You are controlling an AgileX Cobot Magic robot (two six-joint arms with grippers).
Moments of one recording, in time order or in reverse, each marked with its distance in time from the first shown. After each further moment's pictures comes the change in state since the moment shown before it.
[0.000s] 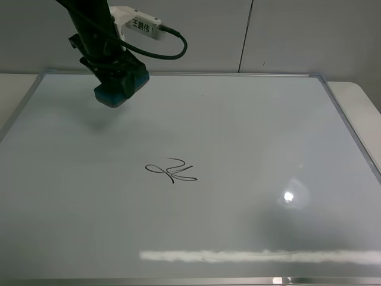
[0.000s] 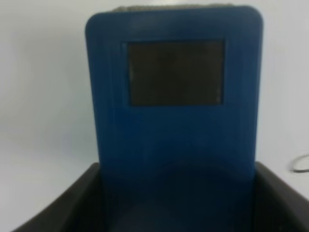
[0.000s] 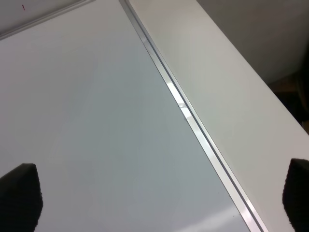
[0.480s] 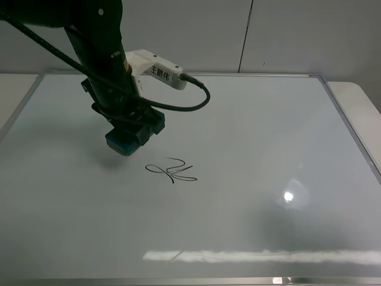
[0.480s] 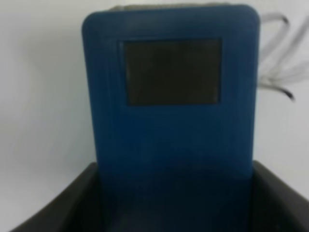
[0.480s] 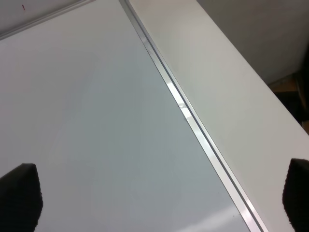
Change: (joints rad) left arm -0.205 -0.162 0.375 0.027 -0.170 -0.177; right arm 0.000 0.000 0.000 0.000 0.000 0.000
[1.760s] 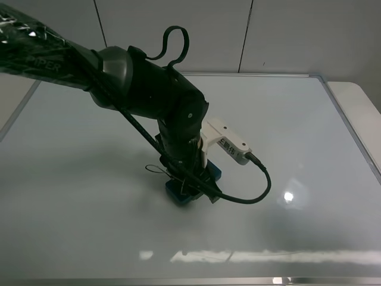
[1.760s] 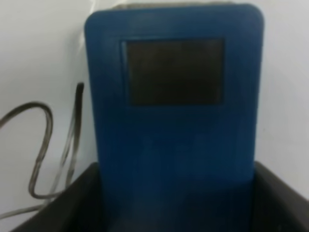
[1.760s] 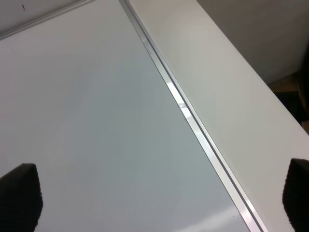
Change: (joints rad) left arm -0.266 0.285 -0.022 -0.028 -0.245 0.011; right arm 0.000 0.000 0.000 0.000 0.000 0.000
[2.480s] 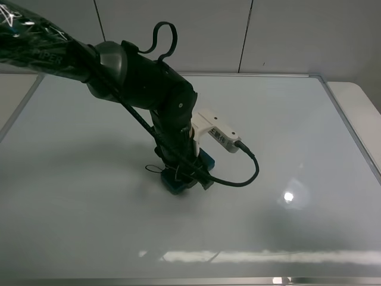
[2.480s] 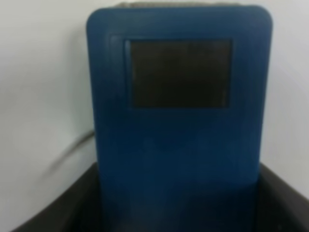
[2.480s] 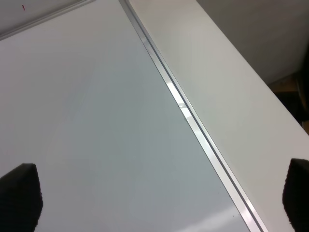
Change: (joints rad) left arm 0.085 0.026 -0.019 0.020 -0.024 0.033; right arm 0.000 0.000 0.000 0.000 0.000 0.000
